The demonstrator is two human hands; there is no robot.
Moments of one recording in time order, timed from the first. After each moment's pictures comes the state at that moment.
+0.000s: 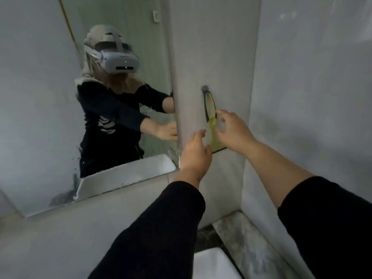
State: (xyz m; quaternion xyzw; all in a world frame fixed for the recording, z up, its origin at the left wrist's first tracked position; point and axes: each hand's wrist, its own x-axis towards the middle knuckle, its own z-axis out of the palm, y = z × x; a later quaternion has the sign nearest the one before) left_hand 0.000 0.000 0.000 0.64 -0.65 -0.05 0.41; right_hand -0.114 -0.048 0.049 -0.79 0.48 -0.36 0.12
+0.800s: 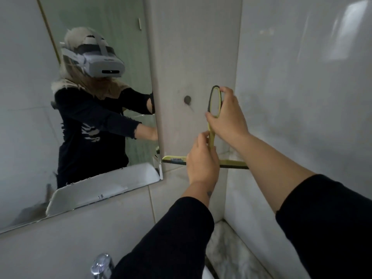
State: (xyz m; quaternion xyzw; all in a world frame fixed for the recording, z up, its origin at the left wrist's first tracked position) left_hand -0.064 -0.003 0.007 0.59 -0.59 -0.04 0.55; right_hand -0.130 -0.045 0.100 -0.72 0.49 -0.49 0.06
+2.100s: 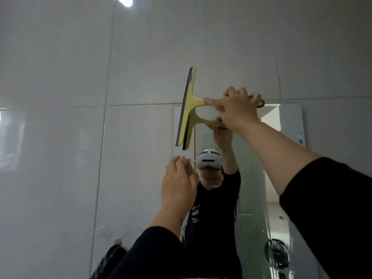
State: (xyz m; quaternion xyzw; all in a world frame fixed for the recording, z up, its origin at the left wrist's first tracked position) left_hand 0.263 0.232 0.249 0.67 -0.44 0.37 0.47; right_hand 0.123 0.161 0.415 -0.78 0.22 -0.54 -0.23
